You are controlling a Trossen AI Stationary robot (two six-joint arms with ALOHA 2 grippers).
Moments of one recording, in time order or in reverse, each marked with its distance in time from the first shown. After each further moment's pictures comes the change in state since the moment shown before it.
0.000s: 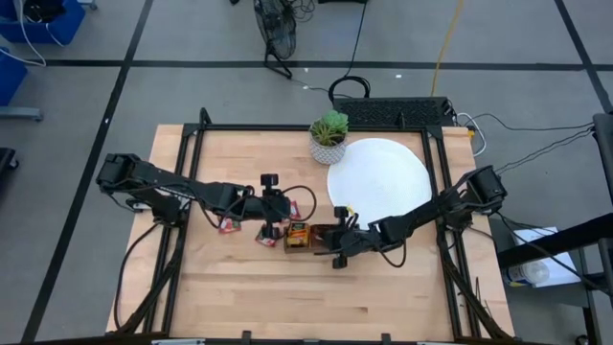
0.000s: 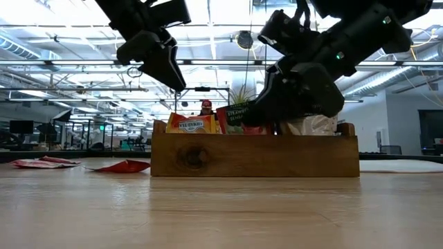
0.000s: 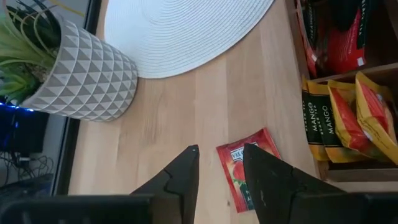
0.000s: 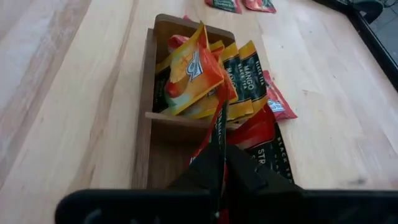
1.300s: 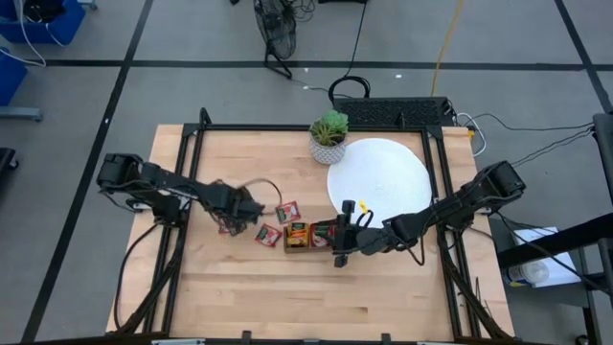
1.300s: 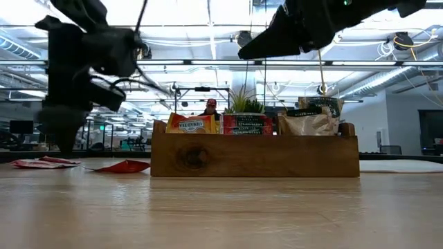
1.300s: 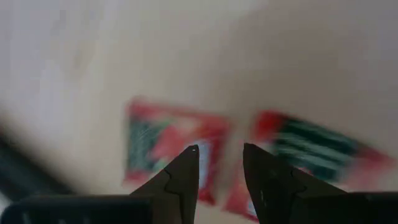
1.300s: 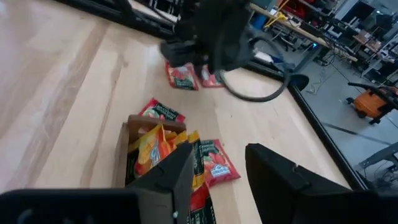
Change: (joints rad) left arm 0.069 0.000 -0.264 -0.572 0.181 -0.730; right arm 0.057 -0.167 -0.001 0.092 0.148 -0.129
